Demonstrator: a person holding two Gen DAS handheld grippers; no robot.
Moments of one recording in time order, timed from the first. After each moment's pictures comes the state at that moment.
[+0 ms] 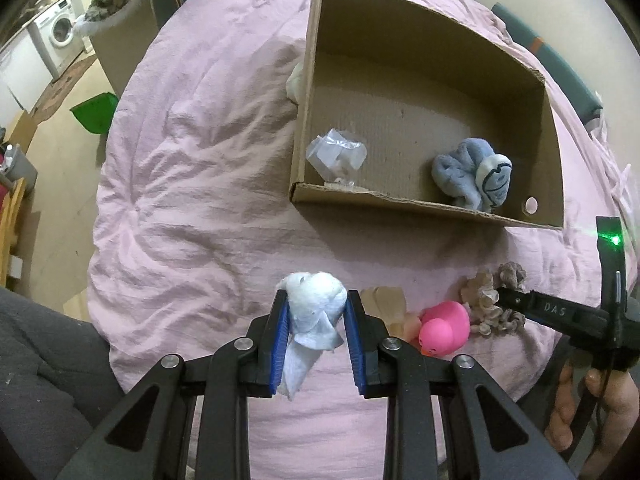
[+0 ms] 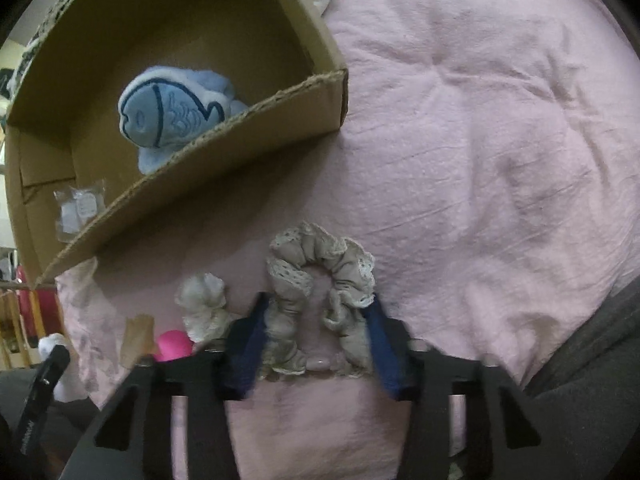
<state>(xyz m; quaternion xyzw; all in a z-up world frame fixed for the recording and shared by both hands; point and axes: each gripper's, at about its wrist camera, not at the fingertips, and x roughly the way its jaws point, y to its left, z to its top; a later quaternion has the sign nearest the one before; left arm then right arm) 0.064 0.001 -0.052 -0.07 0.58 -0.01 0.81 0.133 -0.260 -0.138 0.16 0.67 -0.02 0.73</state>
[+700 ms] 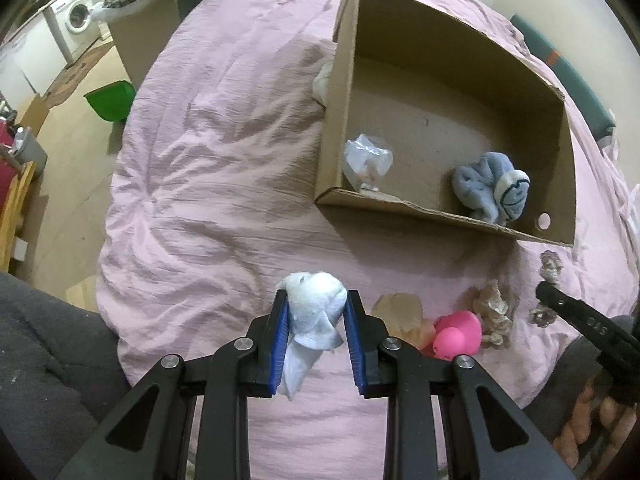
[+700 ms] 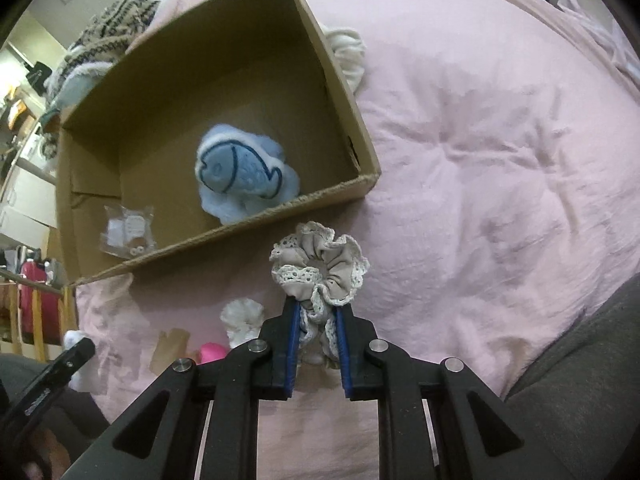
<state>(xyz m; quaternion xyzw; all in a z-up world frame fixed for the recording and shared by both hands) 0.064 0.016 -0.052 -0.08 0.58 0.02 0.81 0.110 -0.245 -0.083 0.15 0.58 0.00 0.80</state>
